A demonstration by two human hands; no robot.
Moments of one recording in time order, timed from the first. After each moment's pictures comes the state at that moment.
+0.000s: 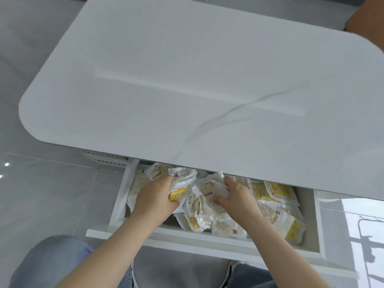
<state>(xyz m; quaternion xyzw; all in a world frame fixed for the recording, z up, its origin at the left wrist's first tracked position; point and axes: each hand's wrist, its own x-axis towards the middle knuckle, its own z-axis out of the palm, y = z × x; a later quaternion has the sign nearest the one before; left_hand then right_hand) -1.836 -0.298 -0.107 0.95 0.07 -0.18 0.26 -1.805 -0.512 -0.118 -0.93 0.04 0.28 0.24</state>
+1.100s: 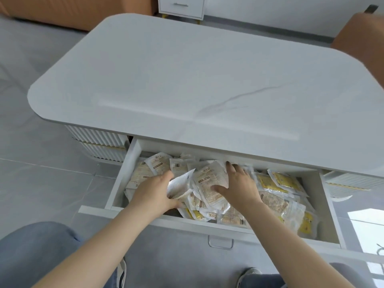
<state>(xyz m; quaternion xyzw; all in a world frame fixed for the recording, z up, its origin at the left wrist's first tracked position) -1.882 -0.292 -0.166 0.97 0.02 -0.15 0.20 -1.829 -0.519 -0.188 -0.98 -0.06 0.14 0.09</state>
